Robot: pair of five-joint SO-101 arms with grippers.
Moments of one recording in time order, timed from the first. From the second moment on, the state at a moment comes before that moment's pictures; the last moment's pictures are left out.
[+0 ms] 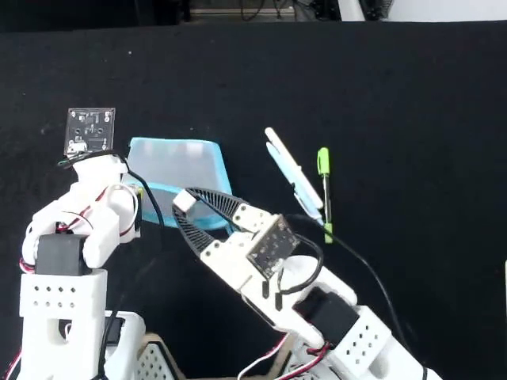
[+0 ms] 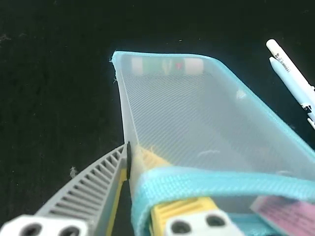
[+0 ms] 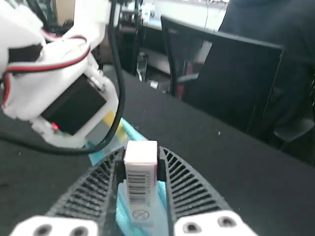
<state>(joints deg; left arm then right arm) -3.3 -59.7 41.8 72.1 -0.1 -46.4 -83.7 78.8 21.8 7.8</state>
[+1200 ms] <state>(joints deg) -3.3 -59.7 41.8 72.1 -0.1 -42.5 -84.6 71.0 36.3 7.7</state>
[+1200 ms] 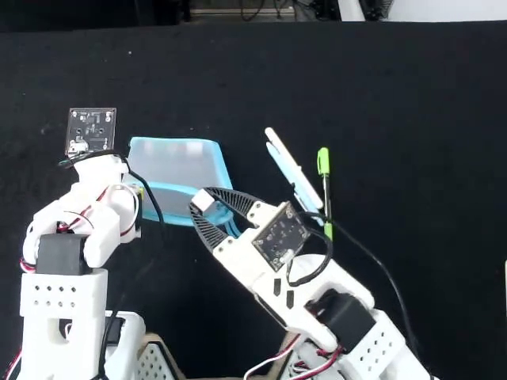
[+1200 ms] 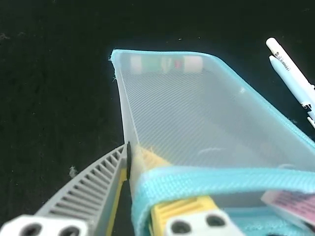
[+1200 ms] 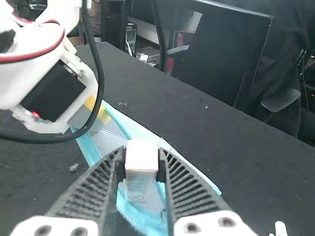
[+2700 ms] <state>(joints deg) -3.6 -59.8 41.8 72.1 -0.6 -47.1 -74.1 76.0 16.7 9.0</state>
